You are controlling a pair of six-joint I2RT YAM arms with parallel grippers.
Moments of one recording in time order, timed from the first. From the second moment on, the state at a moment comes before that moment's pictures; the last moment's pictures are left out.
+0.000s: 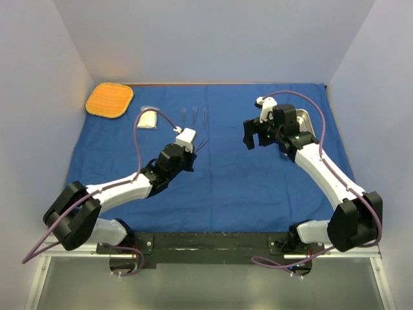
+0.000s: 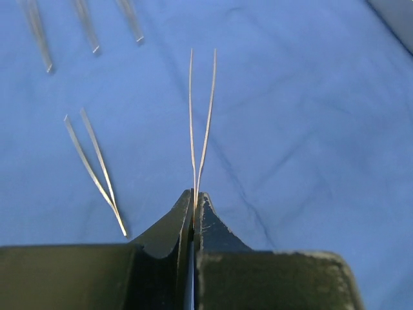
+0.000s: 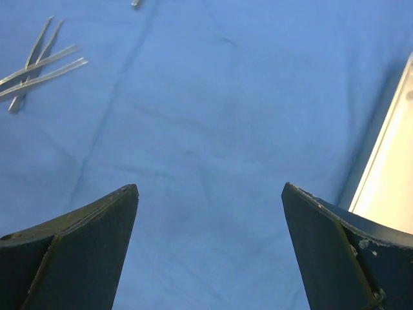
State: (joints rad) left arm -0.72 1.34 0.63 0.29 -0.18 -0.22; right arm 0.32 1.33 1.08 -0.40 -0.13 -0.02
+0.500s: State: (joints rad) left arm -0.82 1.57 0.62 0.33 -0.57 -0.57; right arm 0.33 1.32 0.99 -0.30 -0.13 0.09
